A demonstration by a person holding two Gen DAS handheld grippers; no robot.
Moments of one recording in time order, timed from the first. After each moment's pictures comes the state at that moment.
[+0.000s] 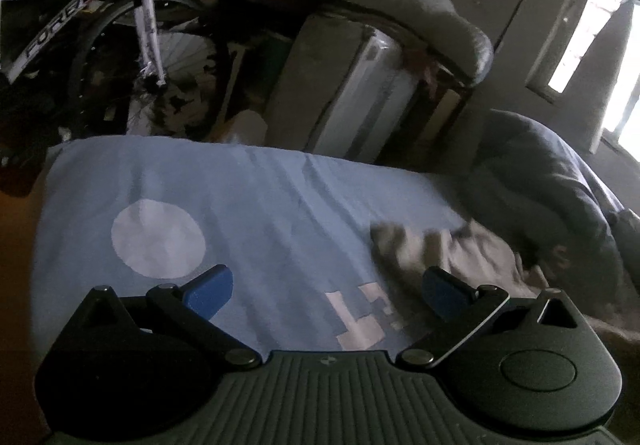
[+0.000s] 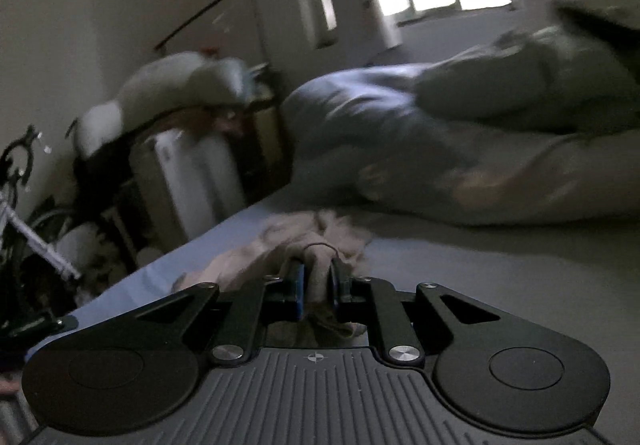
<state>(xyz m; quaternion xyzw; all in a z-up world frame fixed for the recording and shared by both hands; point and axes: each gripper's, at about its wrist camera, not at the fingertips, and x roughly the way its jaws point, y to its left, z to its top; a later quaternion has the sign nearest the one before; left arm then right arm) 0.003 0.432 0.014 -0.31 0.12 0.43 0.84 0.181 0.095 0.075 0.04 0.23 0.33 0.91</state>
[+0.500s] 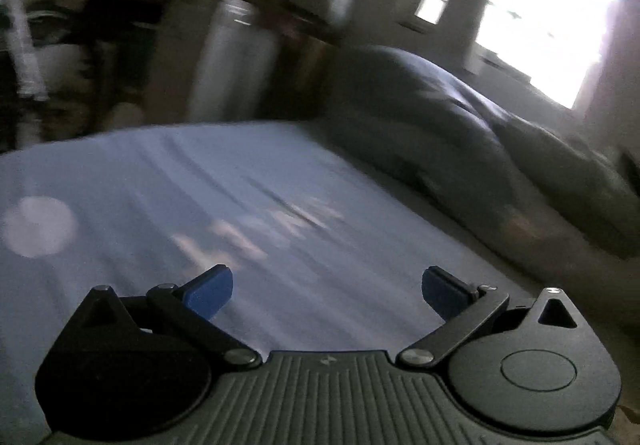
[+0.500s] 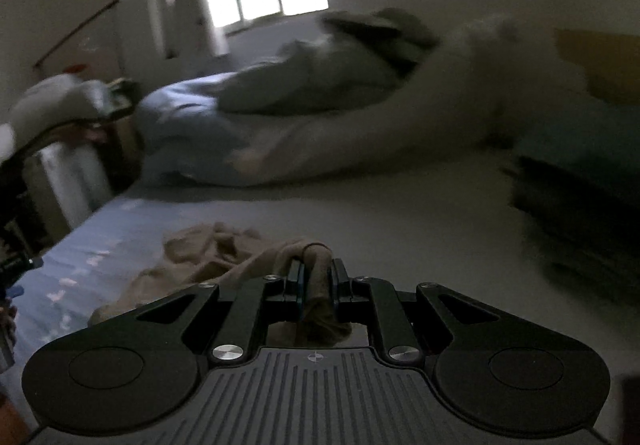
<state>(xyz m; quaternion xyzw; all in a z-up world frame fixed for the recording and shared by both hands) 0.055 0.344 0.017 -0.24 0.19 0.23 0.92 0.046 -0.208 0.093 0.05 0.27 0.13 0.95</state>
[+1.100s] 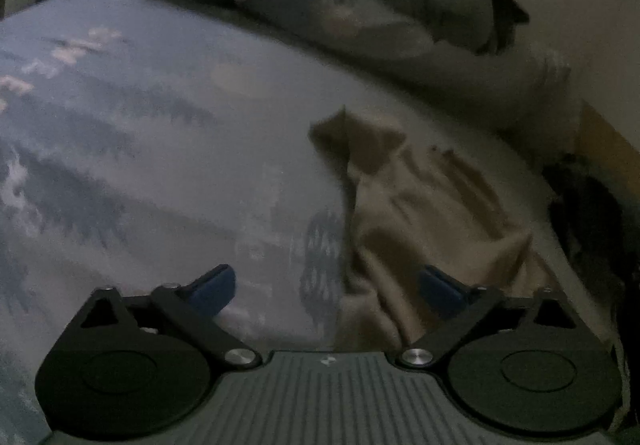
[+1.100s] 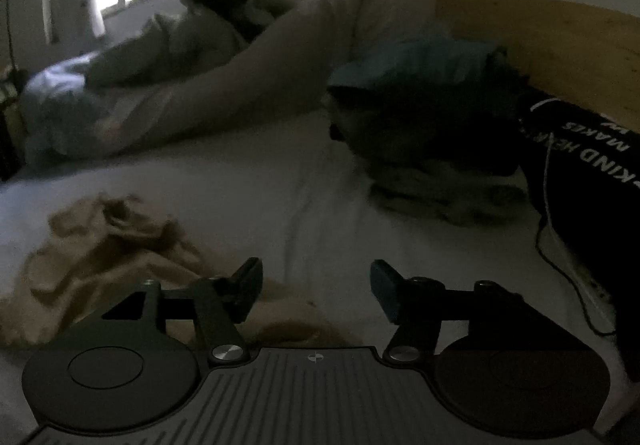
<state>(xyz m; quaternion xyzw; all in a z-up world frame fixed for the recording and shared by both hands) 0.097 0.238 -0.049 -0.22 0.37 -0.03 0.90 -0.012 -0.299 0.026 0.04 0.30 -0.03 0.95</state>
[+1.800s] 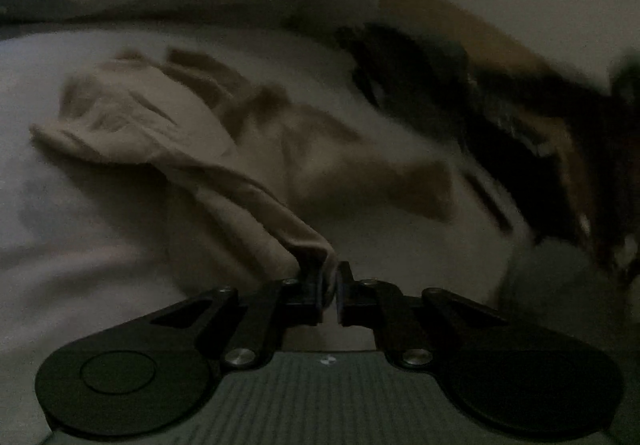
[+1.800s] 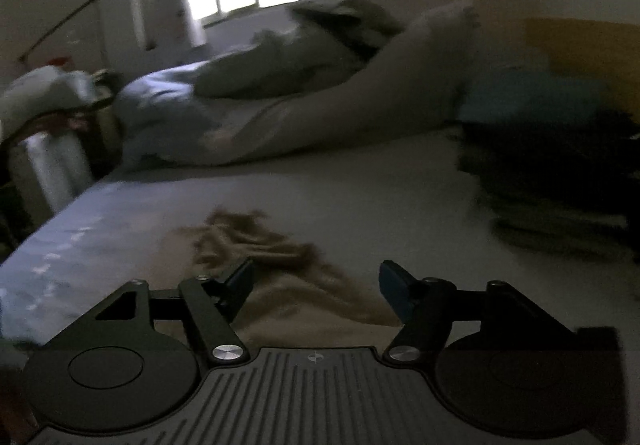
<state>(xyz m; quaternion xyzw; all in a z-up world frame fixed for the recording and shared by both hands) 0.023 0.078 -0.039 -0.07 0.40 -0.31 0.86 0.022 -0.216 0.077 0.05 0.29 0.12 0.95</state>
